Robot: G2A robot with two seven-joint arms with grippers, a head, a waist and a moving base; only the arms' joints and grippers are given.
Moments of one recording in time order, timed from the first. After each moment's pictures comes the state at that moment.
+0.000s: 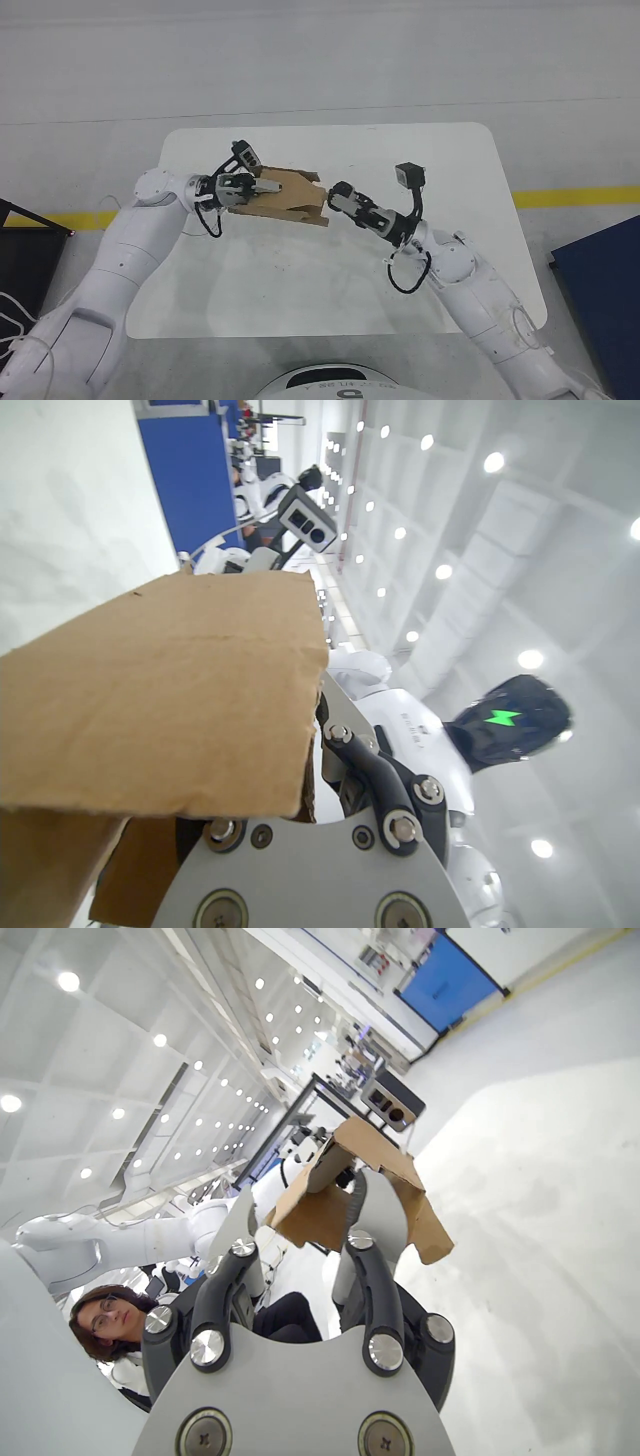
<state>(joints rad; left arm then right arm) 0.83 -1.07 -0.90 -0.96 -1.05 -0.13 -1.54 -1.38 -1.17 1.13 -1.58 0.05 -0.77 0.46</state>
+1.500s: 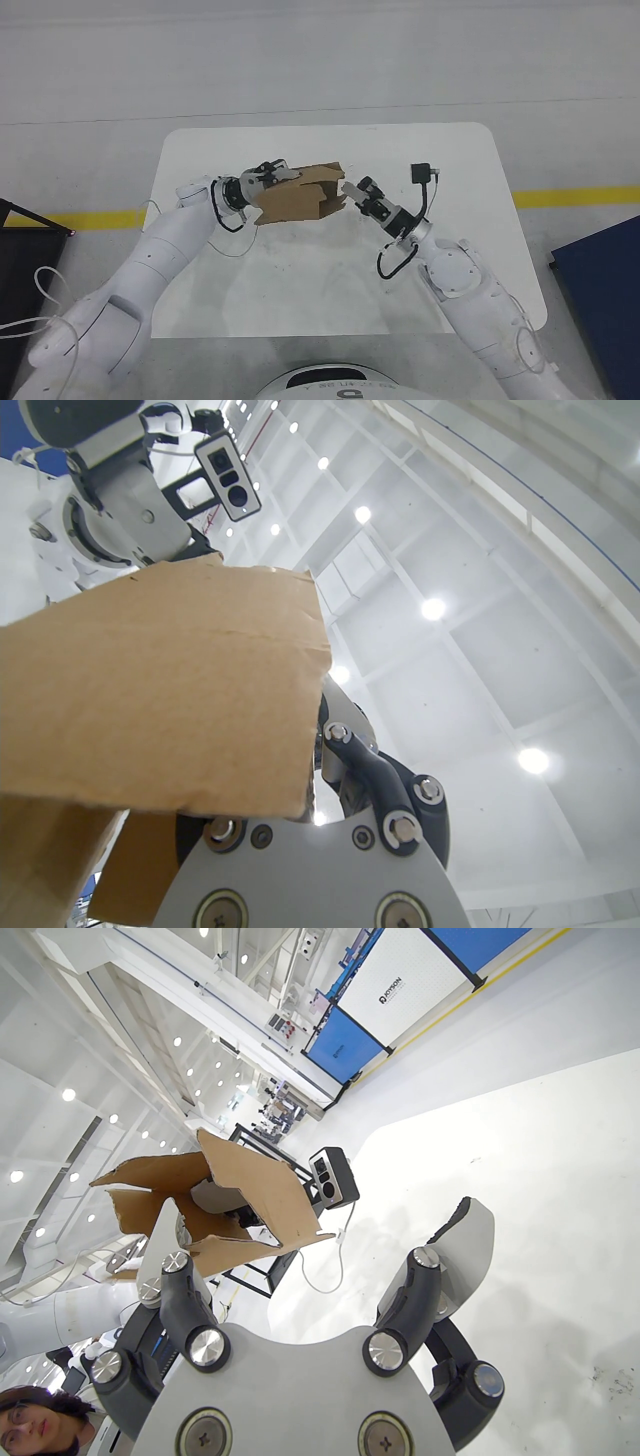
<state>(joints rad) 0.78 -1.18 -0.70 -0.84 -1.34 0.22 -1.54 -1.46 -1.18 1.17 -1.68 -0.18 -0.42 0.27</state>
